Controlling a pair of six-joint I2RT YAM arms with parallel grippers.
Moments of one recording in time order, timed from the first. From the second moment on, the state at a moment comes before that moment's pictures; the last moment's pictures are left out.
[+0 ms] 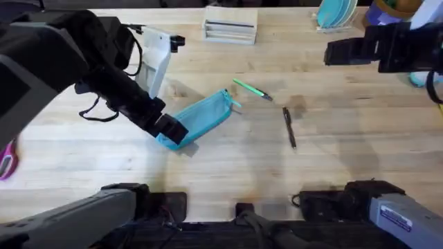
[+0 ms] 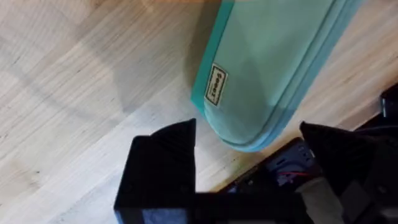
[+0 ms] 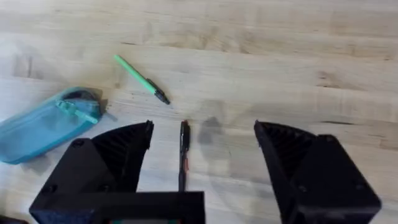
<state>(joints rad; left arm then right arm) -0.01 1.35 0.98 -1.27 0.26 0.60 0.00 1.04 1.16 -1.01 -0.17 0.01</state>
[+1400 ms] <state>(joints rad) -0.01 1.35 0.93 -1.18 0.24 0.61 0.03 1.05 1.16 -0.94 -0.30 -0.07</state>
